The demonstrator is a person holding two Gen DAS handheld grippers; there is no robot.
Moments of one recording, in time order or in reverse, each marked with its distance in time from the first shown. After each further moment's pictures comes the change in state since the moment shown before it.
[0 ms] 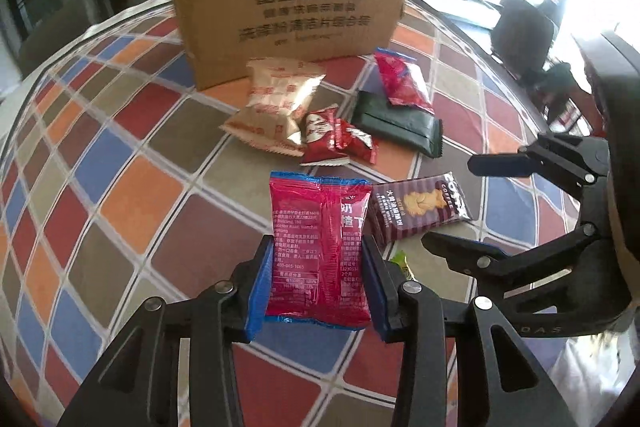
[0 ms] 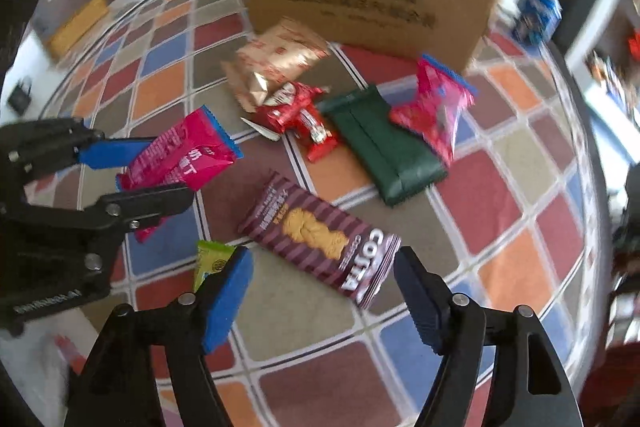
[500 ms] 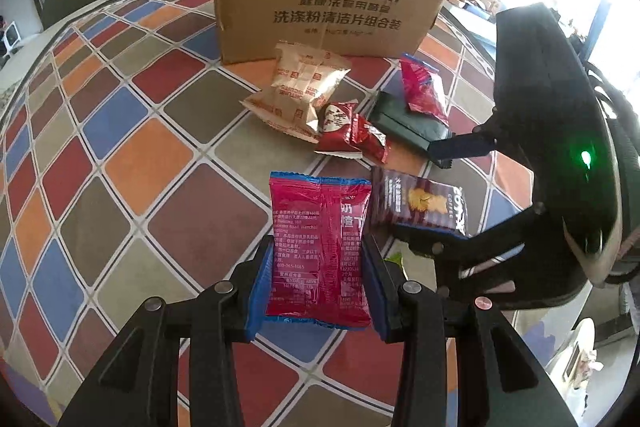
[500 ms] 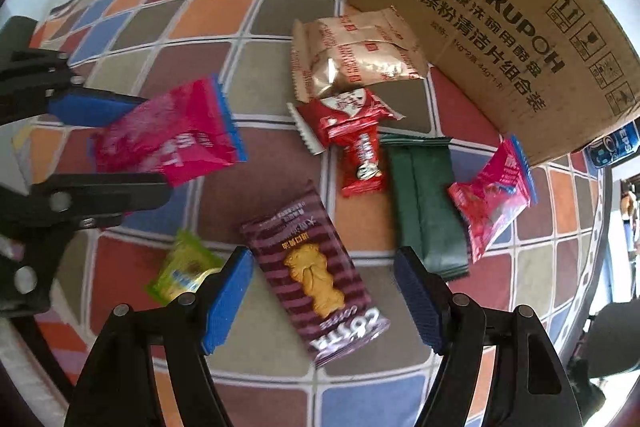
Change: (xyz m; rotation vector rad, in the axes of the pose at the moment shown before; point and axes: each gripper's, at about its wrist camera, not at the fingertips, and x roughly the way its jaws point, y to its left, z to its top) left arm 0.000 0.004 -0.002 -0.145 0.016 -0.002; right arm 0.037 0.026 0.038 -0.421 0.122 0.022
